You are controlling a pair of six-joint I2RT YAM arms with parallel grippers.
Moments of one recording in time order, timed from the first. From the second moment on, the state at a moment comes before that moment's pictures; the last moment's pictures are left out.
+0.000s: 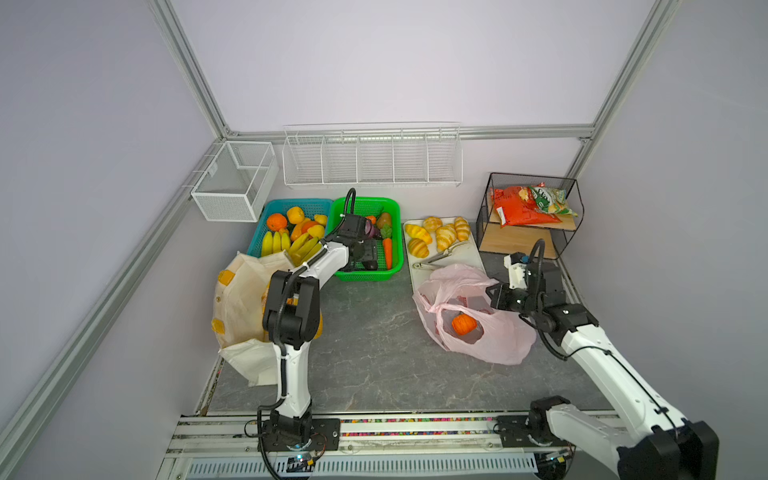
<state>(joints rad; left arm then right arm) -0.35 2.14 1.71 -0.49 -0.08 -0.29 0.22 1.05 0.82 -0.47 -0.28 0.38</state>
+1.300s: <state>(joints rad) -0.35 2.07 1.74 -0.50 0.04 -0.32 0.22 1.05 0.81 -0.44 -0.32 0.39</state>
